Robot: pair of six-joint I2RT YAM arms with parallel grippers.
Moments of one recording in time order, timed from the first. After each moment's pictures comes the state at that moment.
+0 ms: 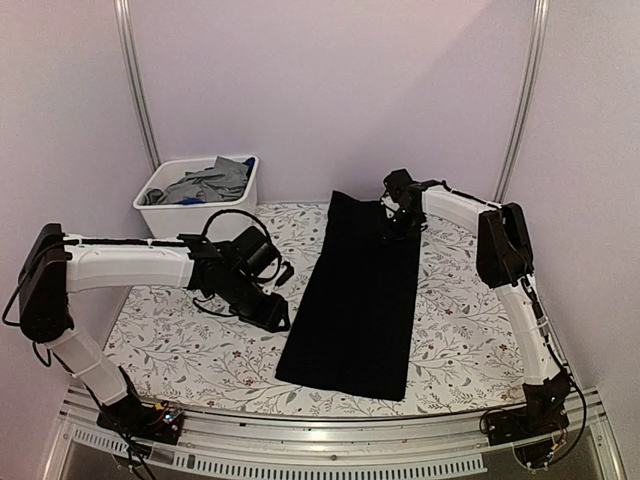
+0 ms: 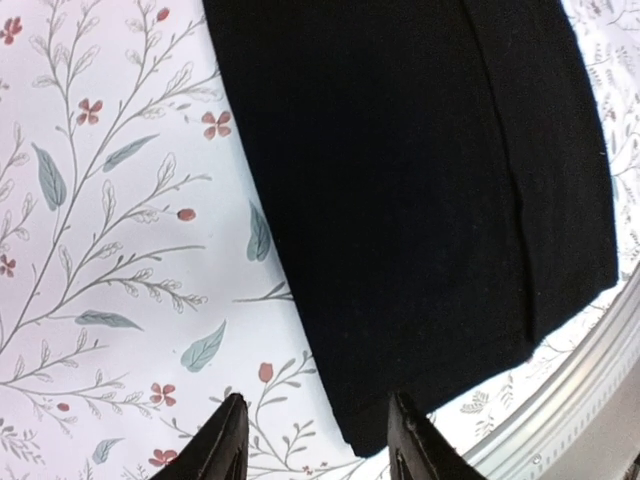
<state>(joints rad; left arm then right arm) -0.84 1.60 1.05 -0.62 0.11 -0.42 0.44 2.57 2.29 -0.78 0.04 0.19</state>
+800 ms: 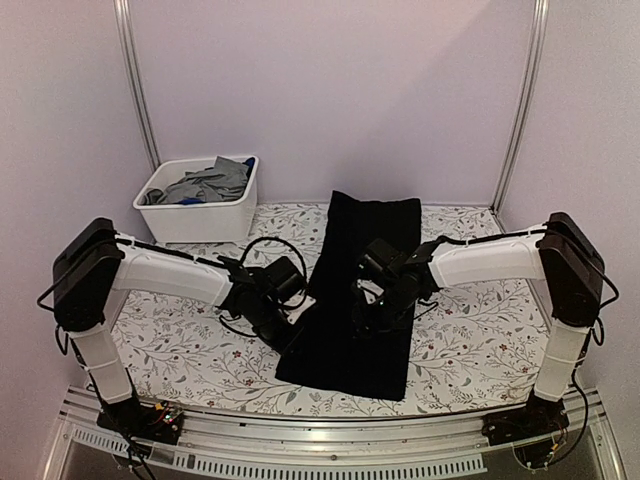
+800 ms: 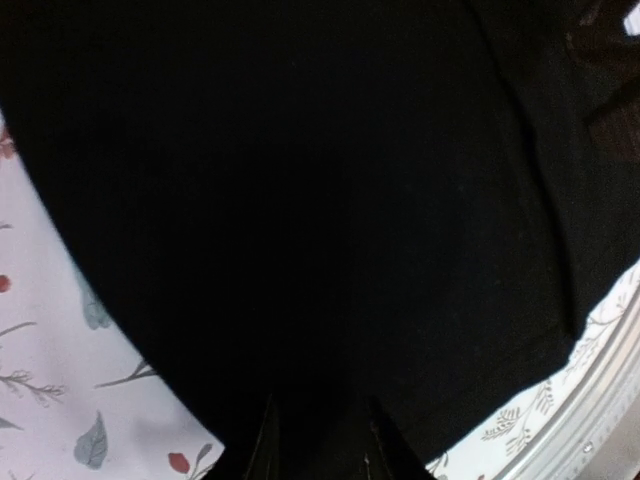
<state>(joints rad) -0.92 1.79 1.06 -0.48 0.19 -0.27 0.88 1.87 1.26 -0.58 -0.27 0.61</state>
